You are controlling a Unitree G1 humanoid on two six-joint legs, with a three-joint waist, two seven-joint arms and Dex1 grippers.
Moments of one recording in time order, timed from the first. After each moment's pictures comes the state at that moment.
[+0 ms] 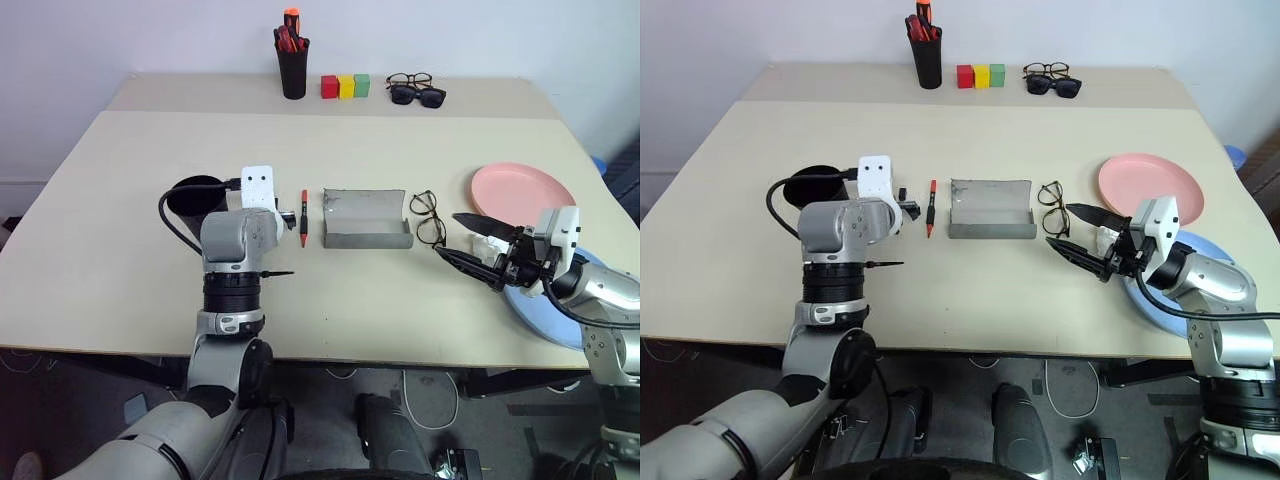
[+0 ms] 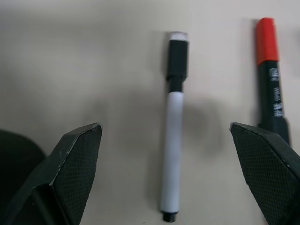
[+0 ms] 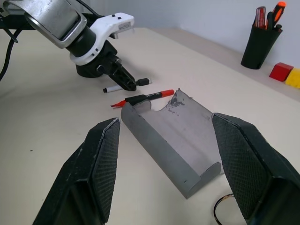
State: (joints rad) left arm -0.91 -0.09 0.25 0.17 -0.07 1.27 0.29; right arm -0.15 -0.71 -0.27 -0.10 0.56 0.12 1.07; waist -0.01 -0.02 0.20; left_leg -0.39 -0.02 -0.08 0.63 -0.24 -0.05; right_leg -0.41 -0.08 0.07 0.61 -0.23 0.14
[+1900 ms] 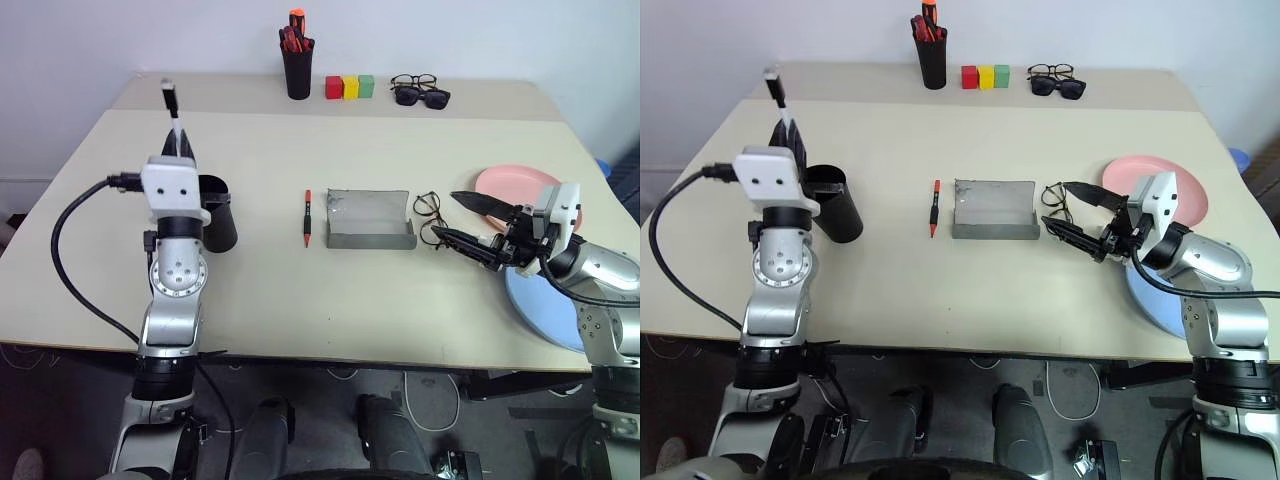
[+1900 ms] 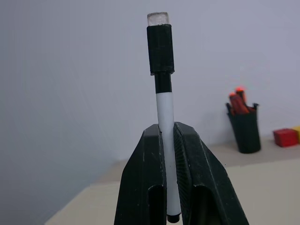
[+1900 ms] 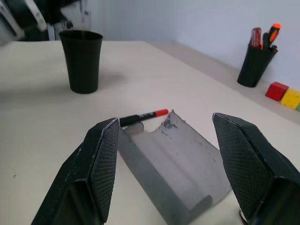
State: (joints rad) left arm -0.34 0.21 0.11 -0.08 0.12 -0.12 0.20; right arm -0.28 -0.70 -0.24 -0.07 0.56 0.15 1.05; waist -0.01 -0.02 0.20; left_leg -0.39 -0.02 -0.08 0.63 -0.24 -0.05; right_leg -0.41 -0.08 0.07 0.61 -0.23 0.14
